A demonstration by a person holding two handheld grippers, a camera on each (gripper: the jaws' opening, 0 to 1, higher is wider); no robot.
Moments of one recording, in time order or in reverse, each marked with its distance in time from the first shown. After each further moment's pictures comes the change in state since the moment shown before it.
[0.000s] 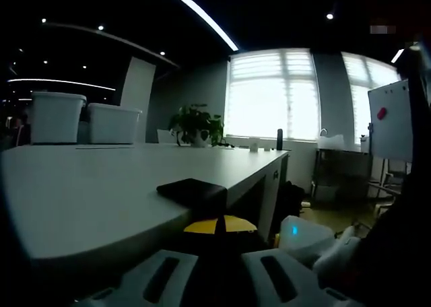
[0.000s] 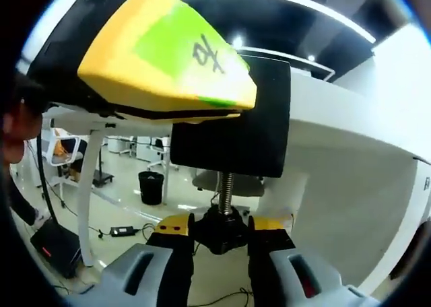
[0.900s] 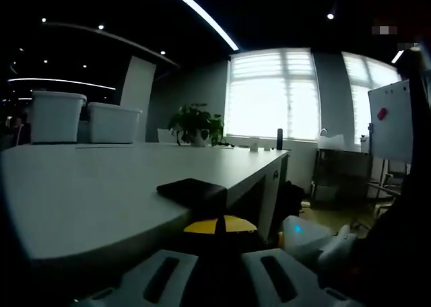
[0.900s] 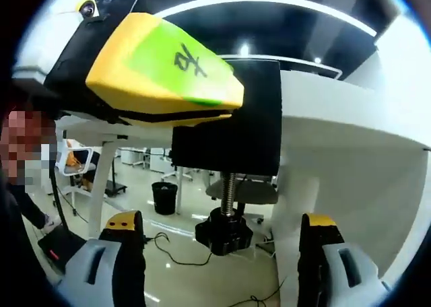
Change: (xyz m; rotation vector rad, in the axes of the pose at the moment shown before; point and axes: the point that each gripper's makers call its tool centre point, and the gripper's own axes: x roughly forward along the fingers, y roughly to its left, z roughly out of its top) left arm 0.001 0.003 0.000 -0.005 0.003 0.001; right arm 0.003 0.002 0.005 0.011 -0.063 0.073
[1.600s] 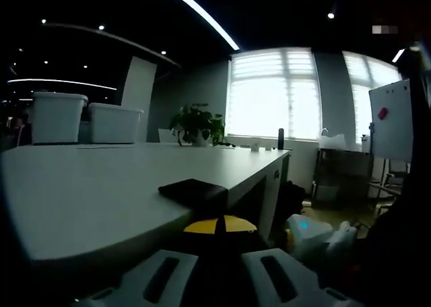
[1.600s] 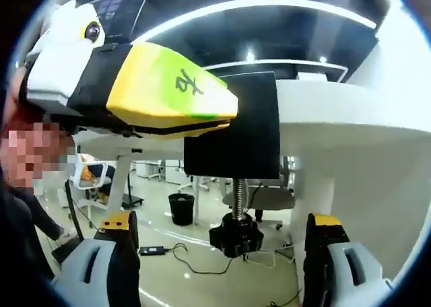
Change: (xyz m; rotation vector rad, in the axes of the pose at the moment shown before) left arm -0.003 -0.003 0.001 0.001 0.001 0.008; right arm 0.001 0.015 0.001 0.079 -0.064 0.102
